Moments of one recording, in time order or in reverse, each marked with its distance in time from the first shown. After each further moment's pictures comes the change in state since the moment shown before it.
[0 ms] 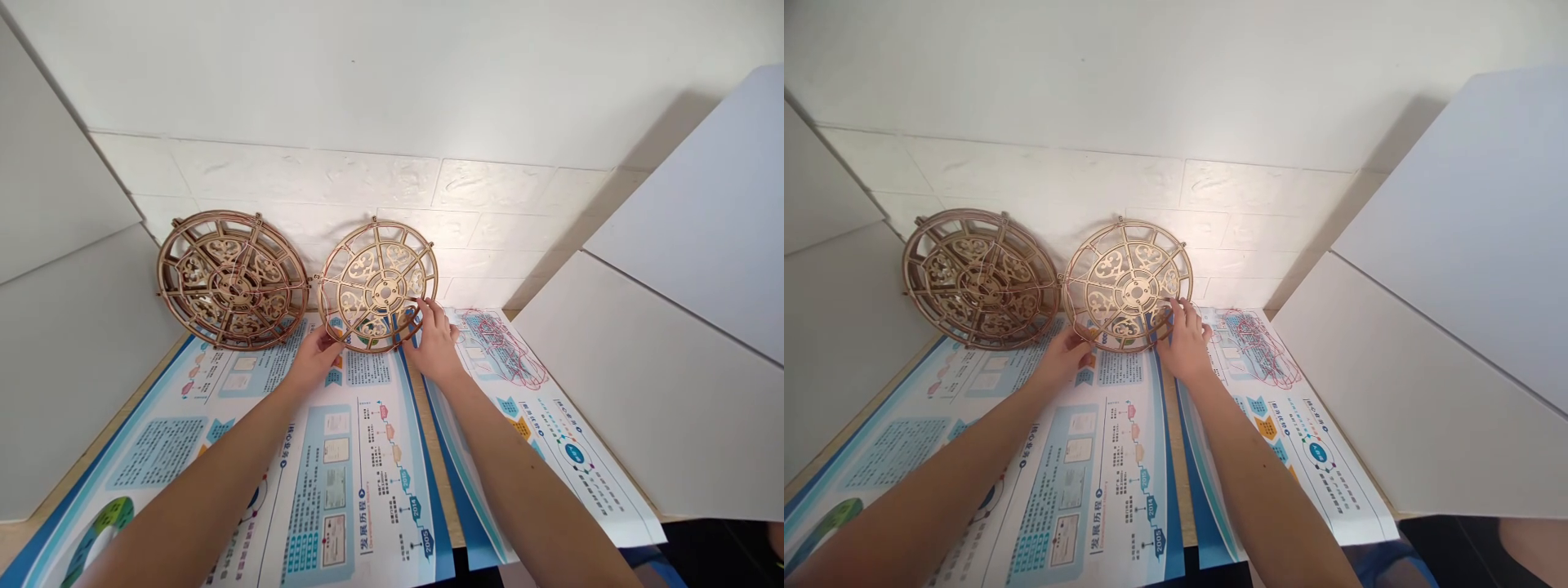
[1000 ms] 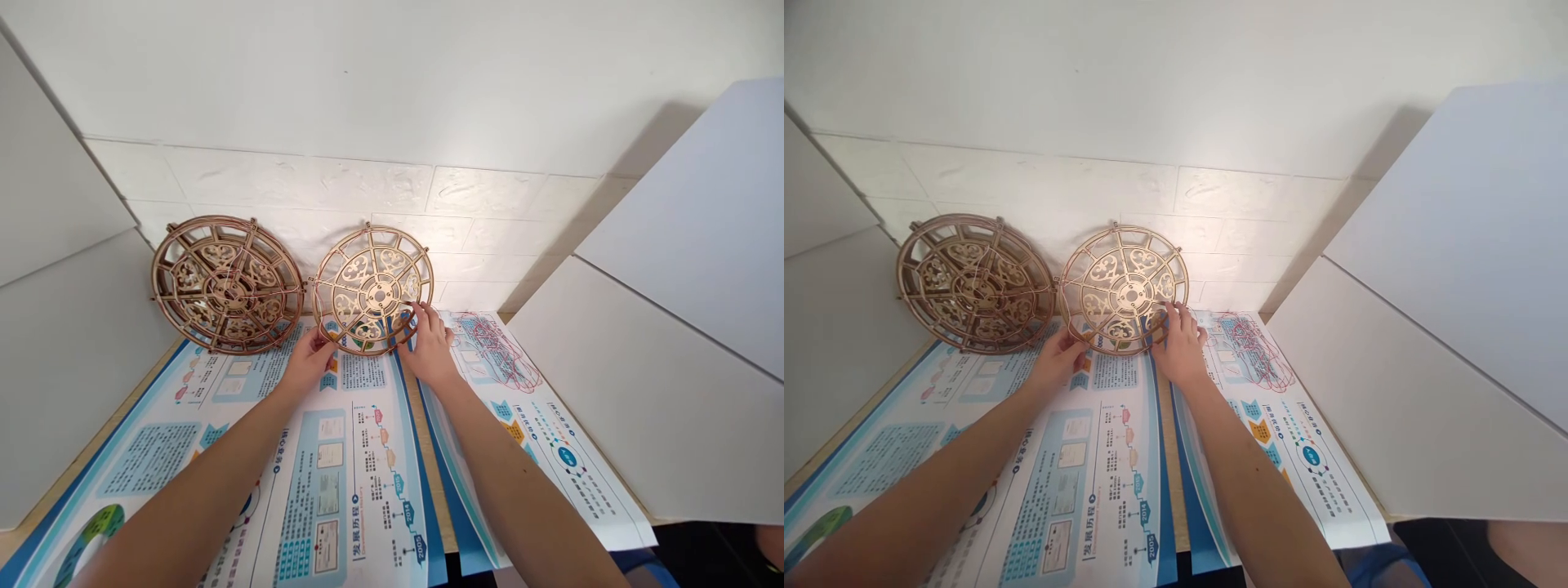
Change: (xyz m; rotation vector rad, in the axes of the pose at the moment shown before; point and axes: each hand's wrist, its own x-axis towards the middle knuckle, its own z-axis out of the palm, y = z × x) left_hand -0.005 0.008 0.003 0.034 0.017 0.023; right_hand 0.000 -0.002 -0.004 0.000 -0.016 0.018
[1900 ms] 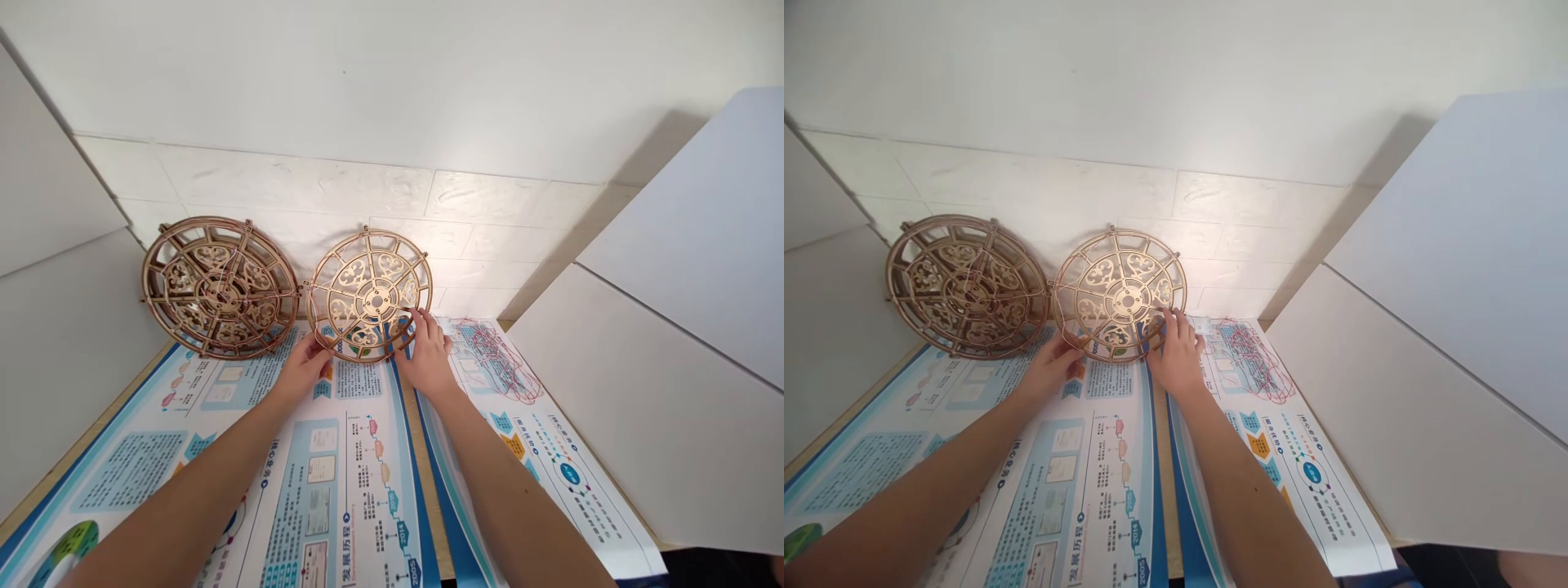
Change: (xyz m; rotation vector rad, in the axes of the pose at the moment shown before) left_hand 0.006 -0.009 0.000 -0.108 -0.017 -0.020; right_hand 0.000 0.002 0.003 0.003 0.019 -0.007
